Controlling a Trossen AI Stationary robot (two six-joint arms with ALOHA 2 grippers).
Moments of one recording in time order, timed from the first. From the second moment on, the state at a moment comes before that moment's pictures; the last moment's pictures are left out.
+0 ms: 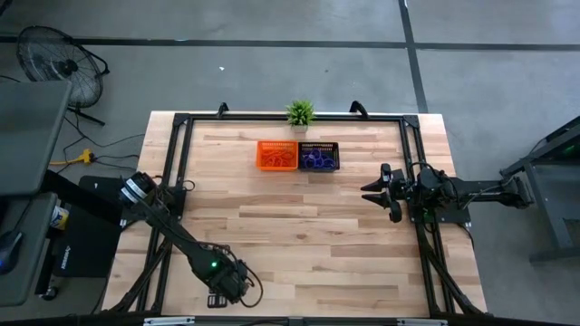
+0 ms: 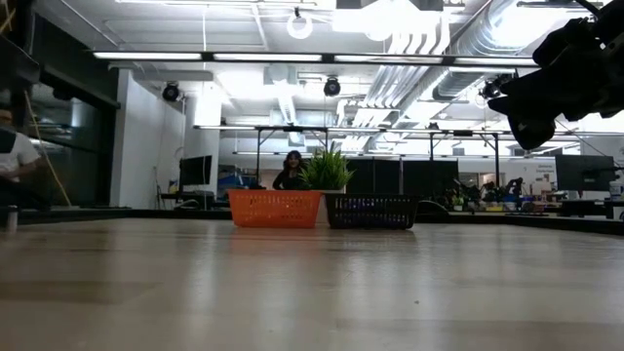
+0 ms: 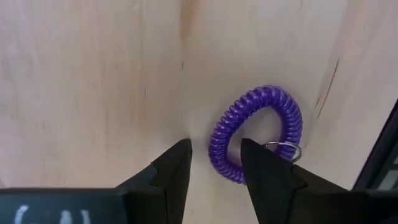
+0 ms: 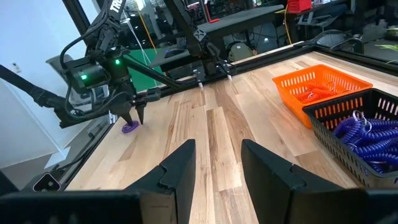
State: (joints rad) left arm -0.75 1.89 1.15 -0.75 0.12 -0.82; right arm -0.01 0.11 0.01 0.03 -0.03 0.31
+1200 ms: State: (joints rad) left arm -0.74 1.91 1.15 -0.74 -0.07 -0.55; right arm -0.01 0.11 0.01 0.03 -0.03 0.31
